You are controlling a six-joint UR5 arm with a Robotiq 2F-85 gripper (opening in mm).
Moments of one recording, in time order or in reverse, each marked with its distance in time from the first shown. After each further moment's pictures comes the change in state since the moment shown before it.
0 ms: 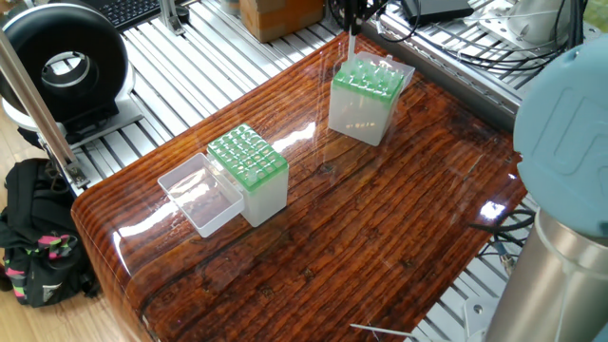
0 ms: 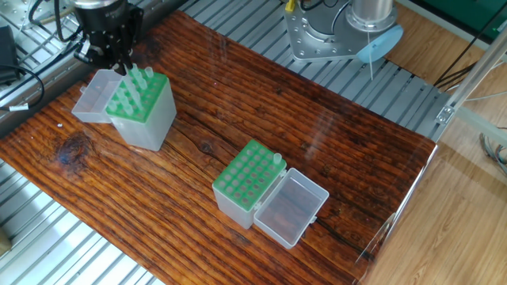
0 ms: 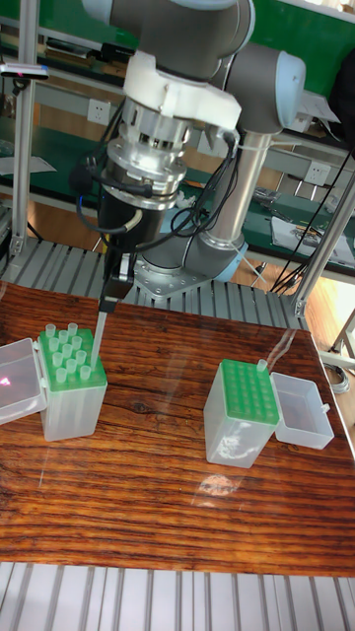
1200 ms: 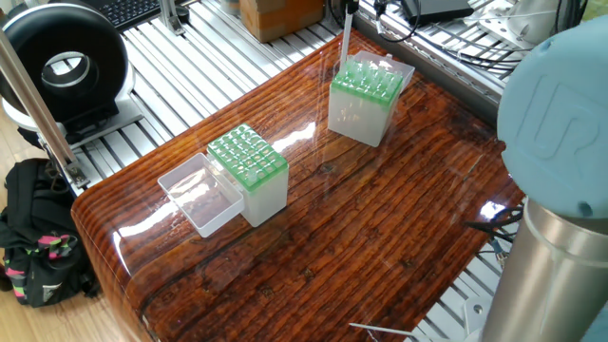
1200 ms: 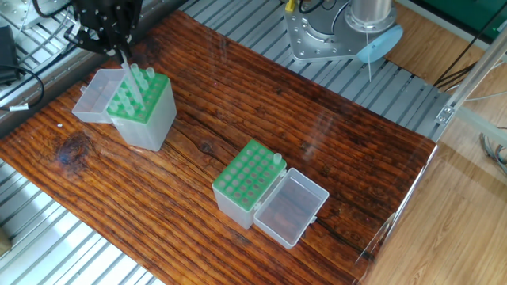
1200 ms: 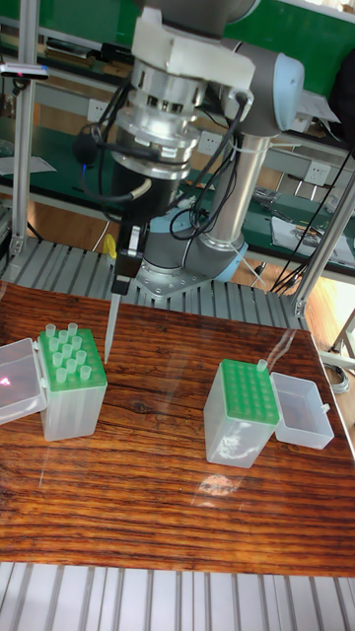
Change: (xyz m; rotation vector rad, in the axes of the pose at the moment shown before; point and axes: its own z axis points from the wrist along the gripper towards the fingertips) arm -0.014 -0.004 -0.039 0.022 -0.046 0.168
